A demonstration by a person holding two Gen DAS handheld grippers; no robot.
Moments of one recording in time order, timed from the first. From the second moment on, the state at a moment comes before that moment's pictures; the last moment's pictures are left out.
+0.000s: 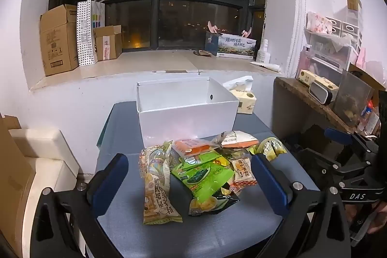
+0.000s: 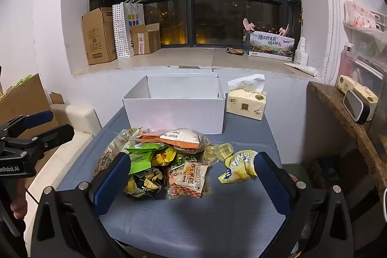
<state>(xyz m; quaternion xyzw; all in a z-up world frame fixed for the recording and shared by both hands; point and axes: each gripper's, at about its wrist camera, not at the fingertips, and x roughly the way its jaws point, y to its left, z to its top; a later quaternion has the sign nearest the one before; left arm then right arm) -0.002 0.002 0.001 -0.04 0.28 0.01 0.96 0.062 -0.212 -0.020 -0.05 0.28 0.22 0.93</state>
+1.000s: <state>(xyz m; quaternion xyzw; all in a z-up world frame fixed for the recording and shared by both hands) -0.003 0.004 0.004 -0.05 0.27 0.01 0.96 0.061 -0.212 -0.022 -0.05 0.28 0.22 0.93</state>
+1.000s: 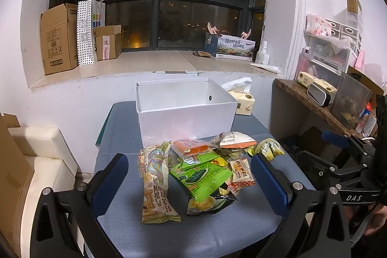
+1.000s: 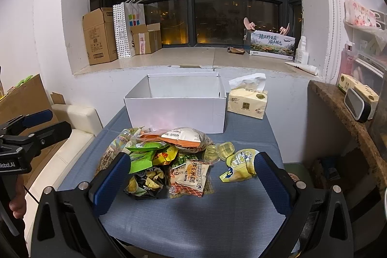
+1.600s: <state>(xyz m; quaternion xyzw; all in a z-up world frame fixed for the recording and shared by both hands) -0.004 0.004 0.005 -0.05 0.28 0.01 0.96 0.061 -0.213 -0.022 -0.05 0.28 0.22 0.93</state>
